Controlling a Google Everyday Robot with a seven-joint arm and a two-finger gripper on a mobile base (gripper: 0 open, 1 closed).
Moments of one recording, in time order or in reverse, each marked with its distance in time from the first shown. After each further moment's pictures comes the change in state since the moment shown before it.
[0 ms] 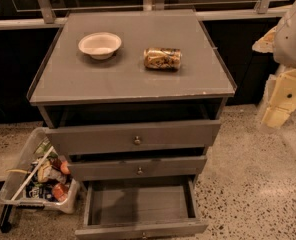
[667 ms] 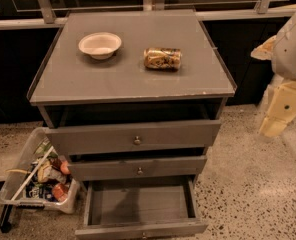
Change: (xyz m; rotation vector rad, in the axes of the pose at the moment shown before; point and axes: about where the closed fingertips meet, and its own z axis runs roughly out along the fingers) arm 0.000 0.009 0.010 0.011 -0.016 -0.008
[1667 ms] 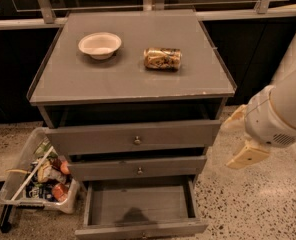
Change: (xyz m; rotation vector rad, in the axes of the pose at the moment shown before) arm 0.007 0.062 0.095 -0.084 -0.113 -0.040
